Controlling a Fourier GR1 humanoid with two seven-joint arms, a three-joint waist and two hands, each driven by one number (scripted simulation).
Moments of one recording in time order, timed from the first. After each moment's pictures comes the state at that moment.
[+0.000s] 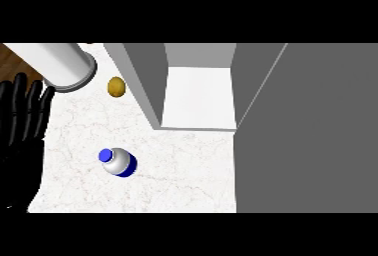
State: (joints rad) left arm -0.03 0.08 0.03 -2.10 0.02 -0.01 0.02; right arm -0.01 -0.10 0.00 -2.10 -0.01 0.01 0.02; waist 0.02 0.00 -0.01
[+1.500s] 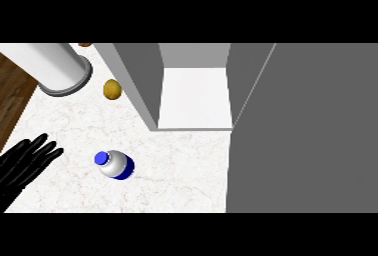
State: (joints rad) left arm 0.22 0.38 0.20 -1.96 0.65 -0.71 0.12; right arm 0.56 -0.06 0.22 -2.47 -0.12 0.13 0.14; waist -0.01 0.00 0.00
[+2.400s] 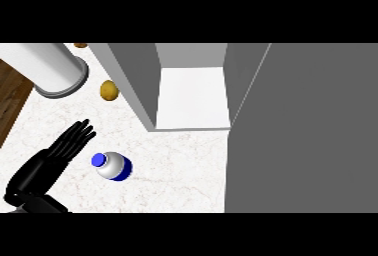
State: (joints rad) left arm 0.02 0.24 0.20 -1.48 0.16 -0.72 -0.20; right arm 0.78 -0.08 0.29 -2.49 -0.07 0.18 -0.03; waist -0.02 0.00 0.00
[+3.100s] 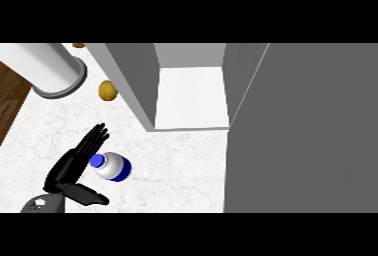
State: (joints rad) left arm -0.14 0.23 0.18 -0.93 -0.11 -0.56 -0.60; right arm 0.92 -0.12 0.31 -2.49 -0.06 0.22 -0.16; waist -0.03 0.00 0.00
